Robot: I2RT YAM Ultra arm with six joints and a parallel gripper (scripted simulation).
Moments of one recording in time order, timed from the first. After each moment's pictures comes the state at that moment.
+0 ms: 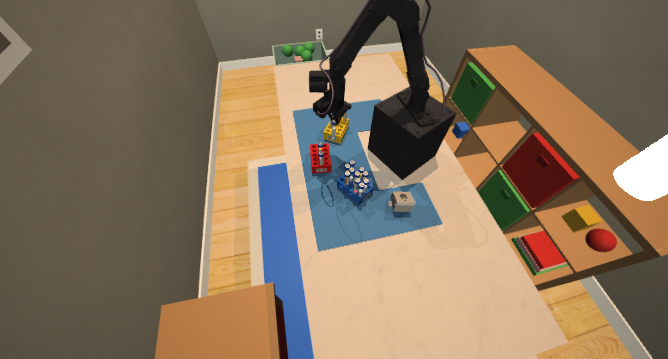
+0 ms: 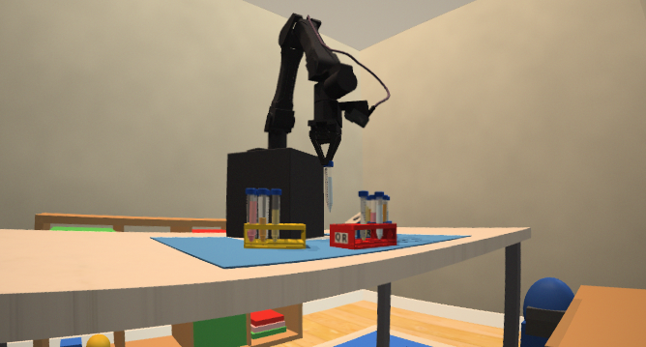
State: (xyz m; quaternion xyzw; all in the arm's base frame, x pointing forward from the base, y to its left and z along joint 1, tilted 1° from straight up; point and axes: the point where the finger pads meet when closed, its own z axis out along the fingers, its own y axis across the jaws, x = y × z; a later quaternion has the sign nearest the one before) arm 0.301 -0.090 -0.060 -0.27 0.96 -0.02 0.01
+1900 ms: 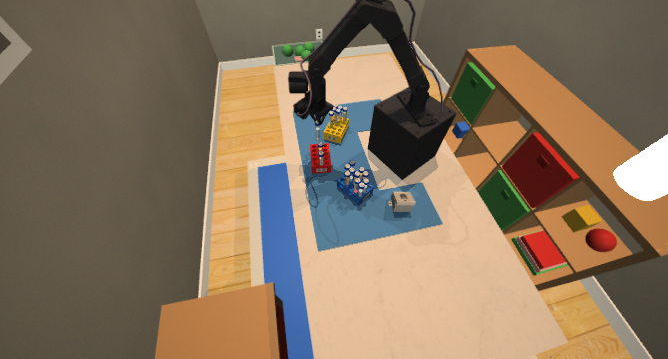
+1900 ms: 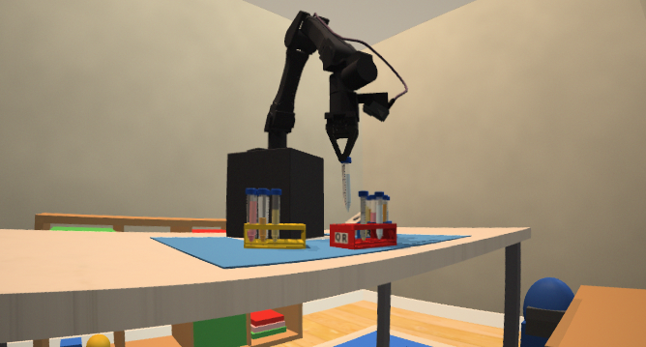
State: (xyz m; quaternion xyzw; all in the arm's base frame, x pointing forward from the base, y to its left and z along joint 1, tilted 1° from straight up) arm 0.369 -0.106 -0.059 -0.29 0.96 -0.02 0.01
